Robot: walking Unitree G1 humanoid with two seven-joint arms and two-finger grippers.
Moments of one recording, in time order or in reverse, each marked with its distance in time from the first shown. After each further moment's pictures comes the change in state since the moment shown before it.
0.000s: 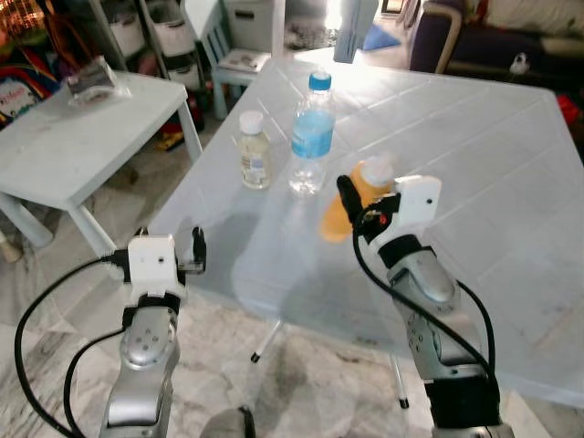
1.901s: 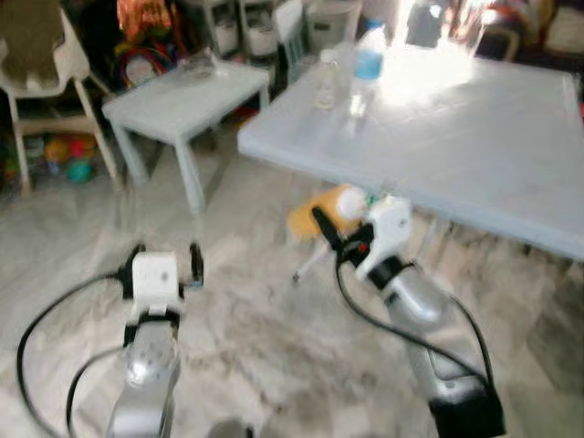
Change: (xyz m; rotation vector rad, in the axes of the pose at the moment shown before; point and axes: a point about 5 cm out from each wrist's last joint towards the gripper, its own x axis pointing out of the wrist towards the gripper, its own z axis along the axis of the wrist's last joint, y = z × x) left arm -0.042 0.014 -0.051 0.077 0.171 0.067; right arm -0.030 0.003 -0.033 -0.101 0.118 0.183
